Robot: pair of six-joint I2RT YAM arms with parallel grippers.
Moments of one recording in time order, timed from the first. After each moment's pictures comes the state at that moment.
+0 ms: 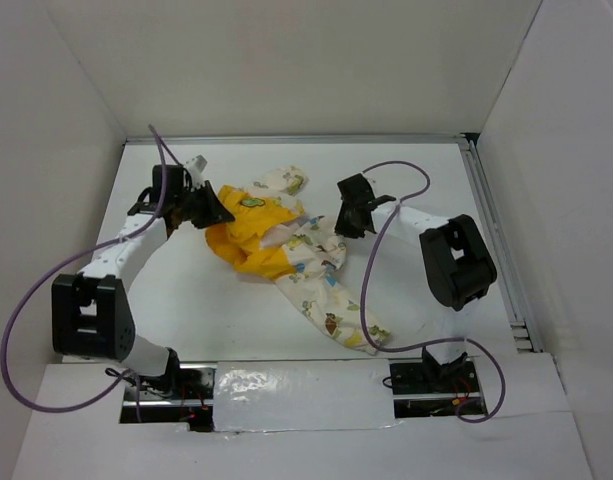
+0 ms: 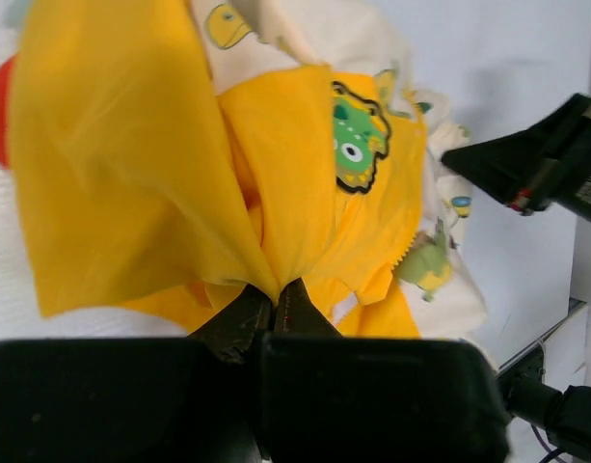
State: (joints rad) left arm -0.06 1.50 1.06 -0.33 0.46 -0.42; right arm 0.45 1.85 1.19 -0.31 0.12 0.70
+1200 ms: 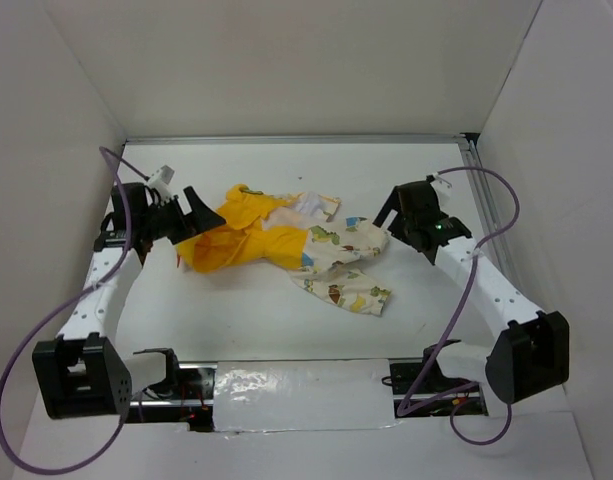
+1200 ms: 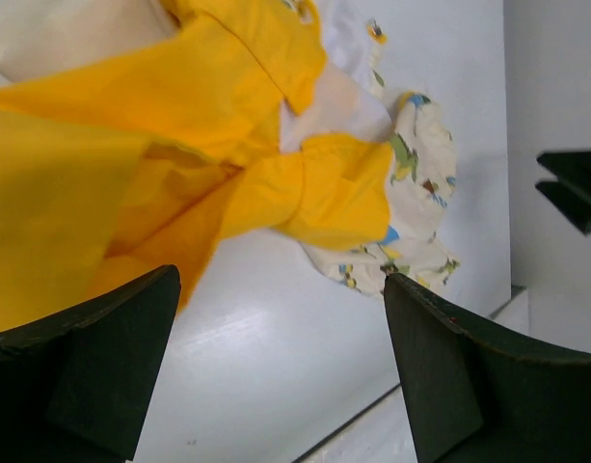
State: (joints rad) left arm 0.12 1.22 0.93 -0.39 0.63 -0.42; right arm 0.29 1.21 0.94 -0.53 0.33 0.75
